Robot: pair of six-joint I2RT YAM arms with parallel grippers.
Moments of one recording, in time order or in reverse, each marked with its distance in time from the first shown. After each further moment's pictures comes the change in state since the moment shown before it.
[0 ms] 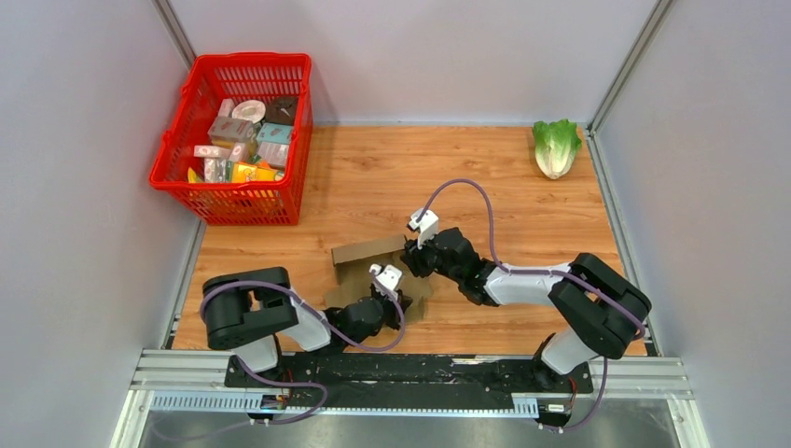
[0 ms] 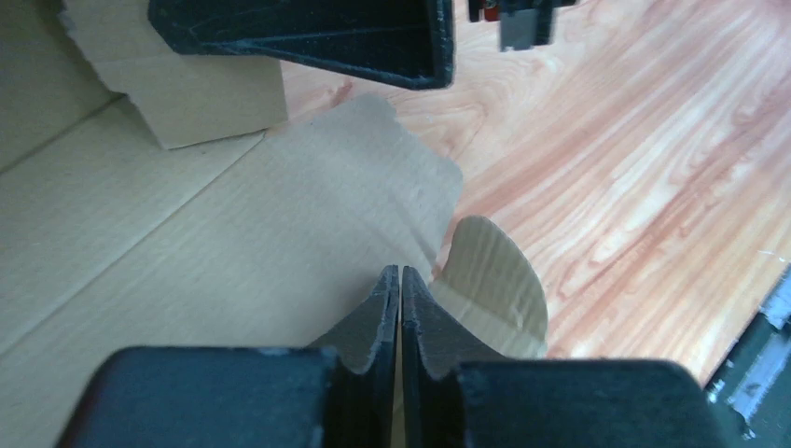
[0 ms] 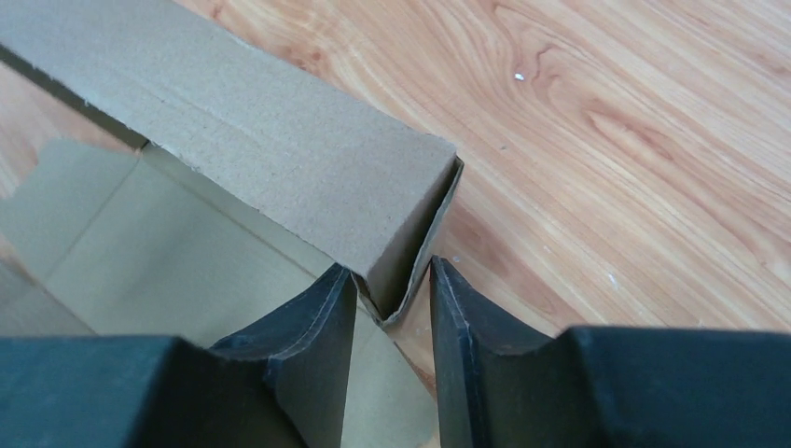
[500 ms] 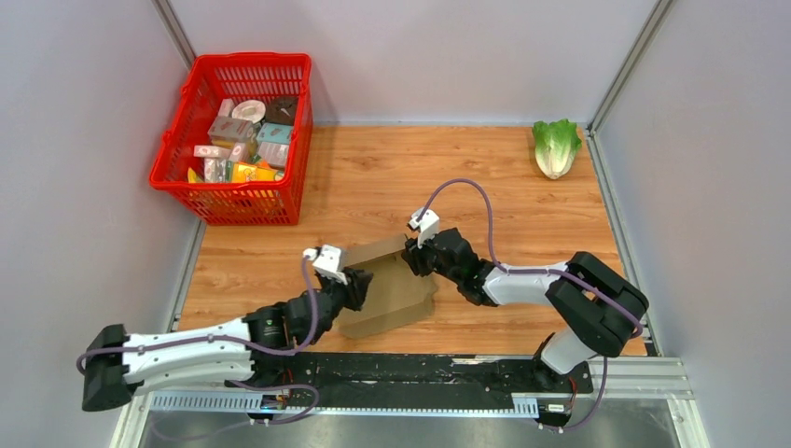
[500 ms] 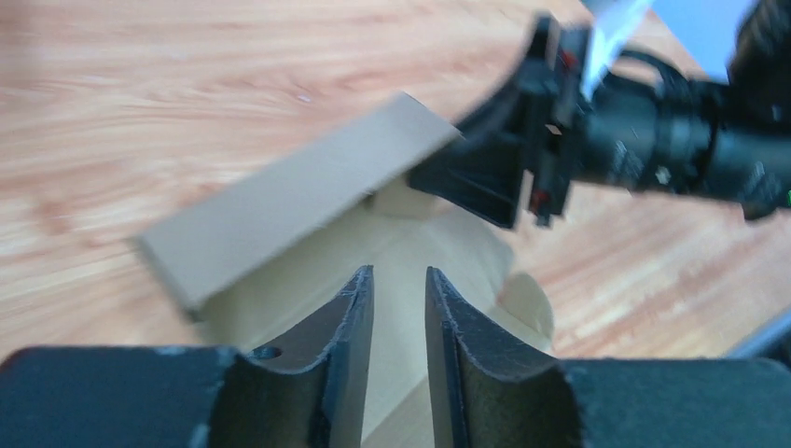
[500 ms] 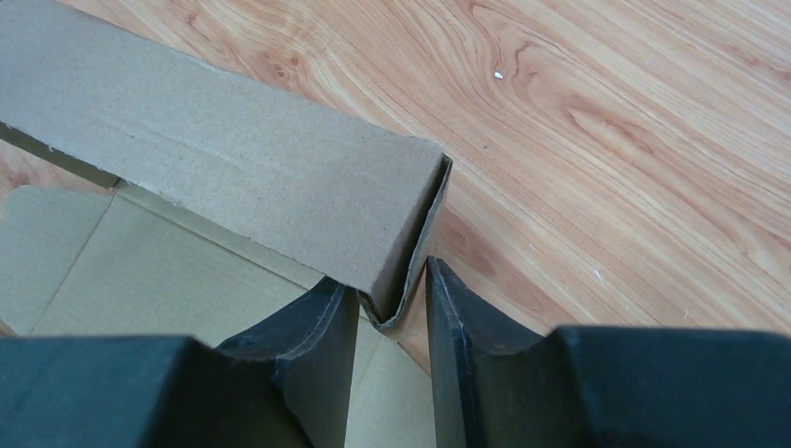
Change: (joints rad) left arm 0.000 -0.917 0.002 -0.806 -0.218 -0.025; right arm 0.008 0.017 -0.001 0.024 0.060 0.008
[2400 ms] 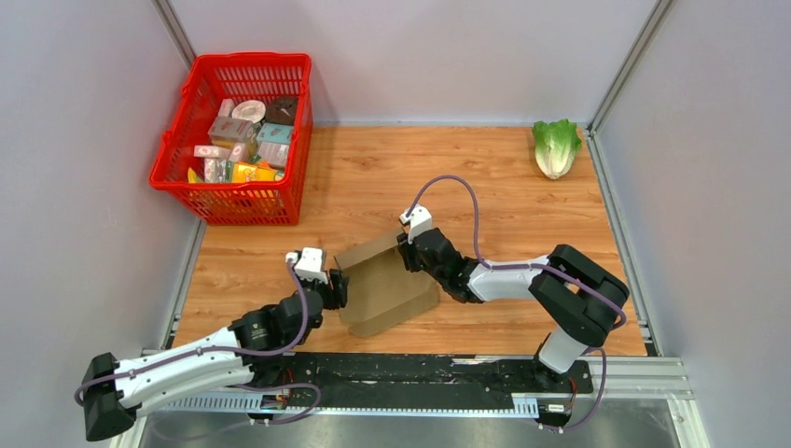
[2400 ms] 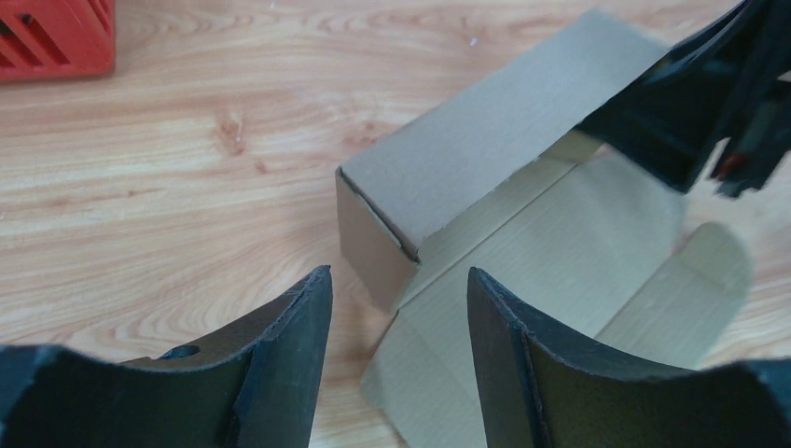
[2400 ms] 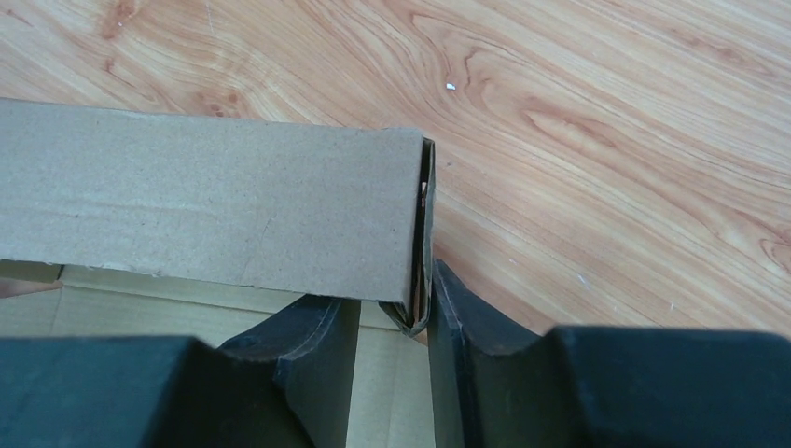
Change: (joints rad) left arm 0.151 -0.201 -0.056 -0.356 -0.103 -0.020; right arm 0.068 0.098 0.102 -0.052 0.232 0.074
